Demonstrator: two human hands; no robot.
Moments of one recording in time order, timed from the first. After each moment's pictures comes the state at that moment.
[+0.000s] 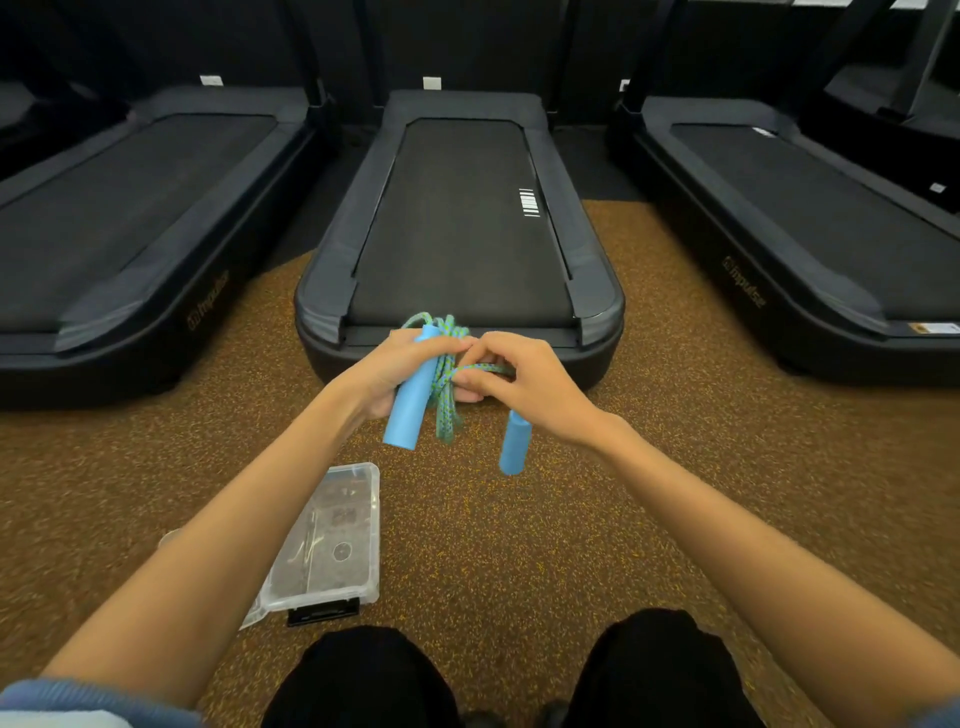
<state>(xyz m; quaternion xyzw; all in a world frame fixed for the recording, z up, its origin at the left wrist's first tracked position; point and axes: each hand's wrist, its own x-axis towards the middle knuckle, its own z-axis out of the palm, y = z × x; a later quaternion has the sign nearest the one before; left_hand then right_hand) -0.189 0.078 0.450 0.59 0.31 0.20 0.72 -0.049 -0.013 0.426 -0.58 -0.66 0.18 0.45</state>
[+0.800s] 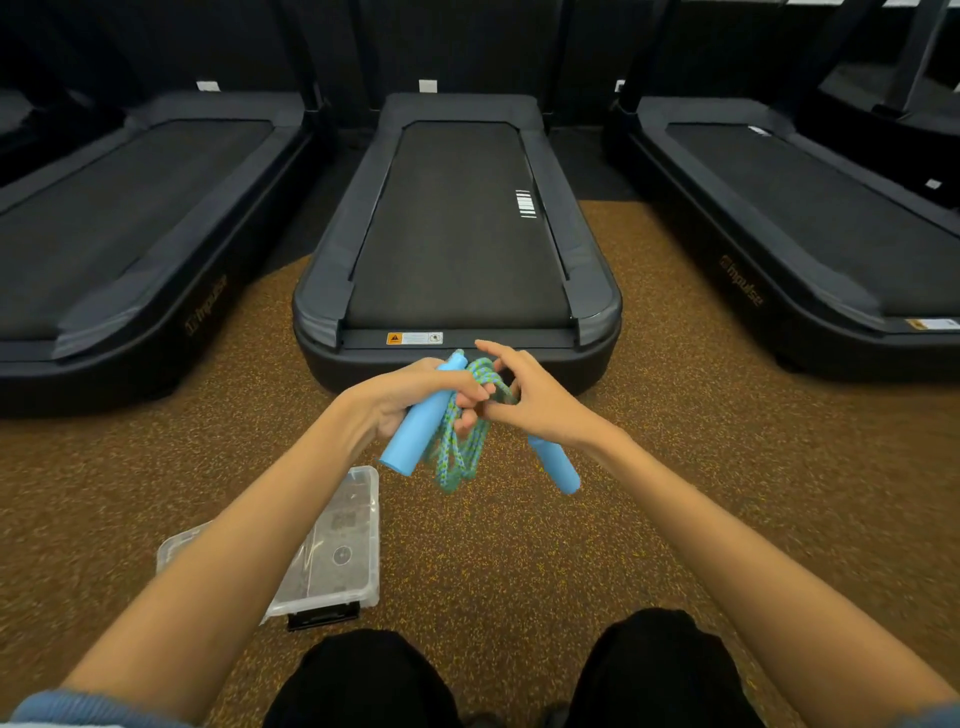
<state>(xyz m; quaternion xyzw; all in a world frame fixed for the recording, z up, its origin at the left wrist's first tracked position) -0.183 0.075 0.435 0.58 0.28 0.03 0.76 -0.023 -0.008 0.388 -0.65 -0.62 0.25 0.38</state>
